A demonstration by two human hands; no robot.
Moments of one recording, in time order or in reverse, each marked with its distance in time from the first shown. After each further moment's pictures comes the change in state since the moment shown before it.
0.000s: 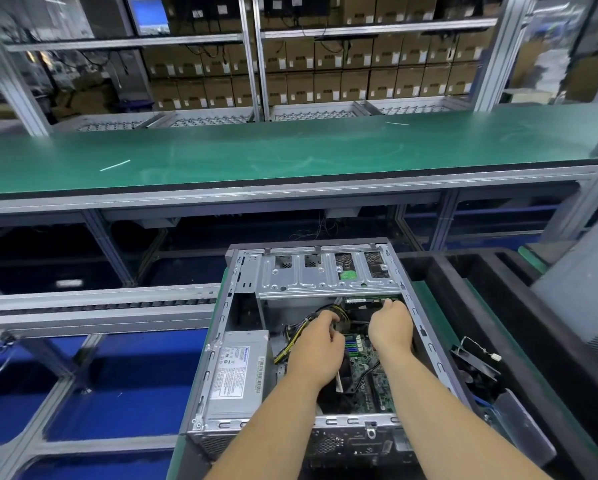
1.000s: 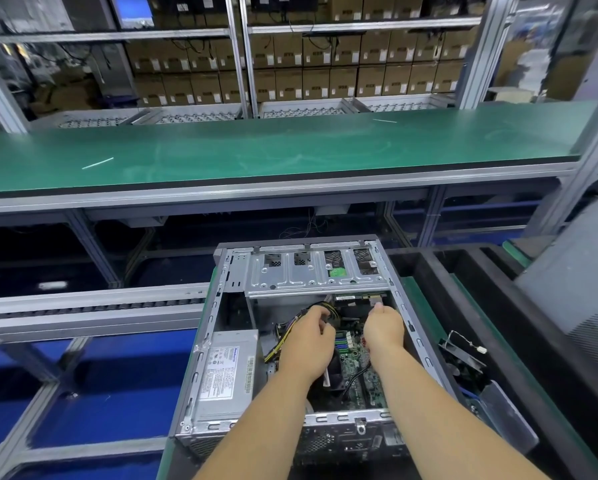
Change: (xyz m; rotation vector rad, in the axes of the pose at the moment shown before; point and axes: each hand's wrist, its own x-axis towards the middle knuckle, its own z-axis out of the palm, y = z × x) left_hand 0.008 -0.001 0.003 -0.060 0.024 -0.005; right_hand -0.004 0.008 0.001 0.328 -0.079 0.172
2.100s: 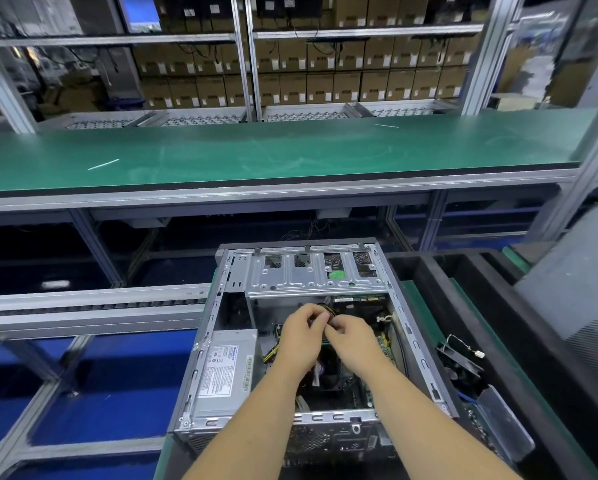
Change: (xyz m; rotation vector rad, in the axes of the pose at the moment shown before) left_hand 0.006 -0.001 -0.007 -0.313 0.073 0.038; right_hand -0.044 -0.007 -0.009 -0.417 -0.511 -0.437
